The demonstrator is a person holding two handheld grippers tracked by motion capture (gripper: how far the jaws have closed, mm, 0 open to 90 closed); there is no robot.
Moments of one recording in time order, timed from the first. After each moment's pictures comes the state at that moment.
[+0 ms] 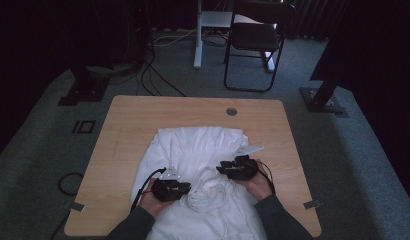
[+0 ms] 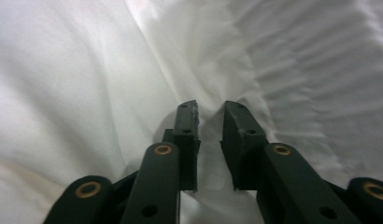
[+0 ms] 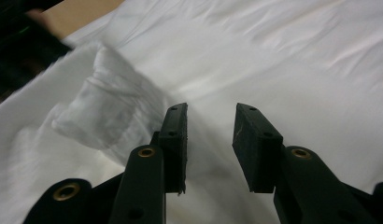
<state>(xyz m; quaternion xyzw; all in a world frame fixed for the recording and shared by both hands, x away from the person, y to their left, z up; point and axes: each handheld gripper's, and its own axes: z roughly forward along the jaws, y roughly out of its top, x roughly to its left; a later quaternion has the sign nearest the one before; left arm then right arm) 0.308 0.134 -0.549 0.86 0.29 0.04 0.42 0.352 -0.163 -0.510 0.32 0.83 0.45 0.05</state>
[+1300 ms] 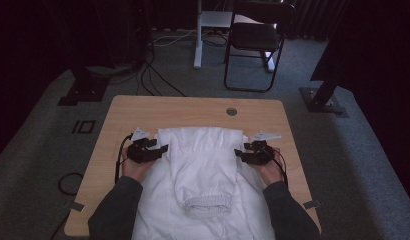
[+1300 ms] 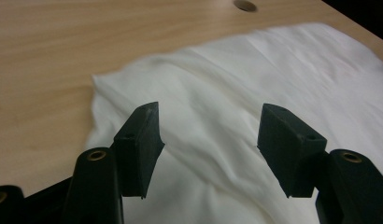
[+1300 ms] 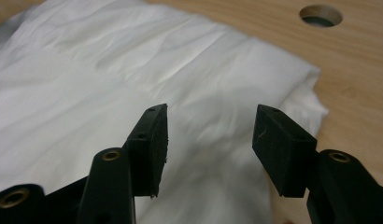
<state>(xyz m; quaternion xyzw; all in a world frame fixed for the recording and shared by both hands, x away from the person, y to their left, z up) 0.401 0.206 -0.498 0.75 0.46 0.18 0.44 0.400 -0.212 -0.505 0.42 0.79 0.42 0.16</state>
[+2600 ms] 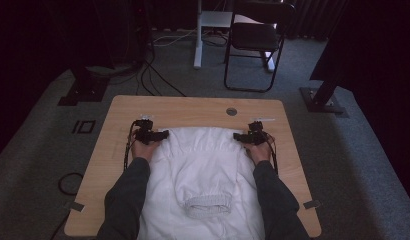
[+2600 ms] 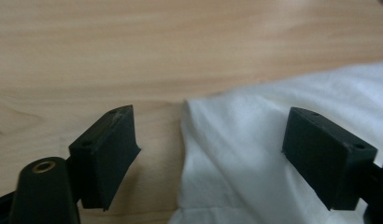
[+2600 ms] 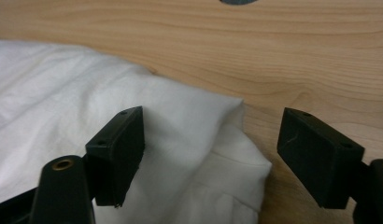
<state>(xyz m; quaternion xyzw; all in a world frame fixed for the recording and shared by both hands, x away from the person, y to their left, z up) 0.494 0.203 -0.541 0.71 0.59 0.18 0.34 0.499 -0.215 -0.545 0.55 0.73 0.38 0.13</state>
